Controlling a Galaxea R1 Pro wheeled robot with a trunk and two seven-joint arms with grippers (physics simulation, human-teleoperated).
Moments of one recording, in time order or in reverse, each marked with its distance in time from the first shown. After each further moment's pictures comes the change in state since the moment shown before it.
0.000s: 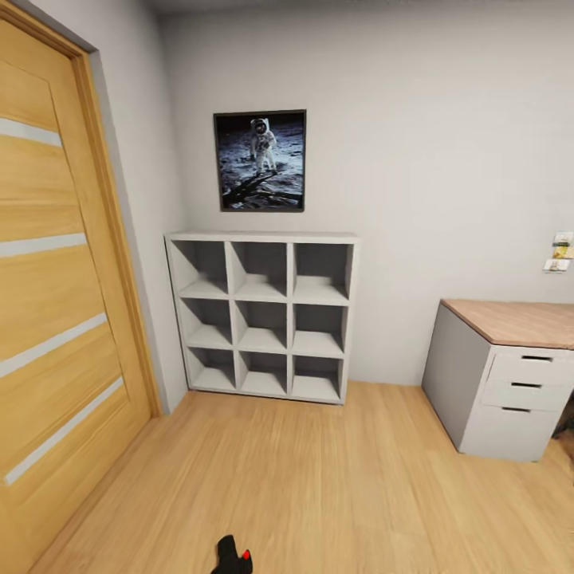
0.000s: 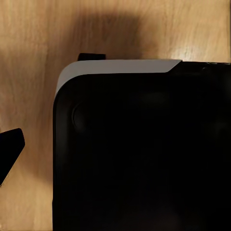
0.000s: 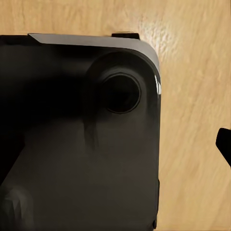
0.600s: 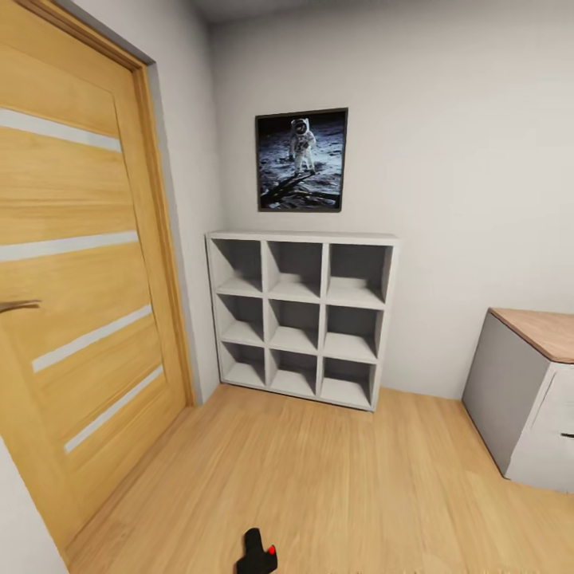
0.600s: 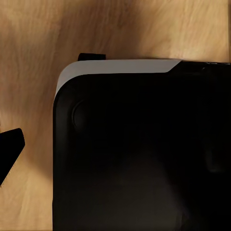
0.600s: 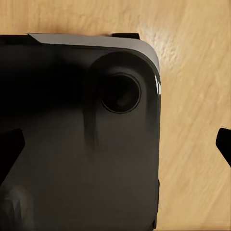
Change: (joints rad) left arm 0.000 0.000 0.000 0.000 0.000 0.000 0.000; right arm 0.000 0.000 0.001 0.000 0.000 0.000 0.000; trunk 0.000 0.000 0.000
